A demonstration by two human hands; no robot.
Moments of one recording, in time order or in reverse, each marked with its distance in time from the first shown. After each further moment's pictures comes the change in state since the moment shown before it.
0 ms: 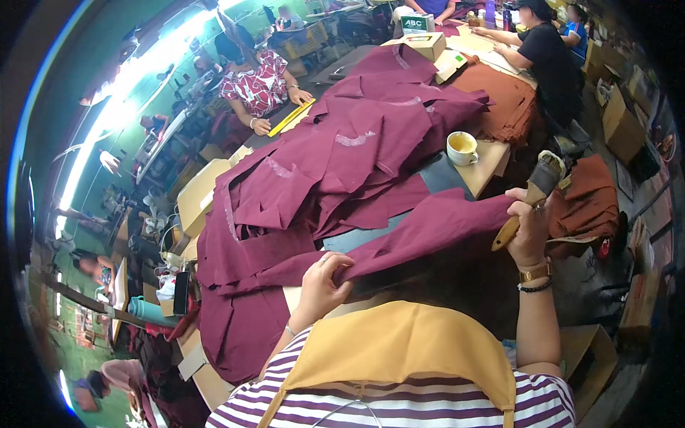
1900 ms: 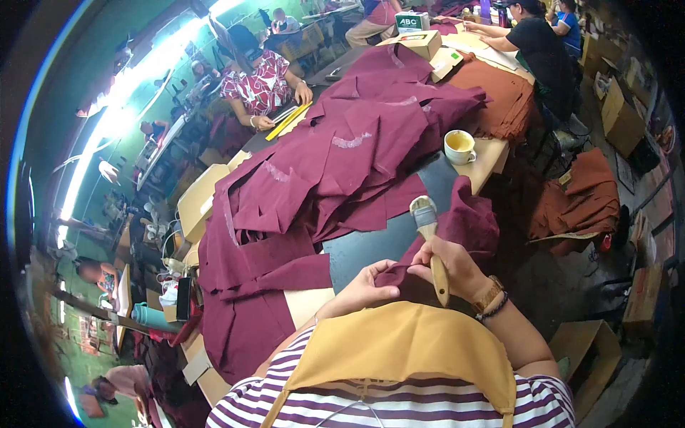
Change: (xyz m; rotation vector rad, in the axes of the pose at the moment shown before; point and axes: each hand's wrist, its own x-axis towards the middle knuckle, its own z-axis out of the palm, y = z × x) left_hand 0.019 0.025 0.052 -1.204 -0.585 -0.540; right_hand -0.011 -0.099 0.042 0.949 -0.523 0.246
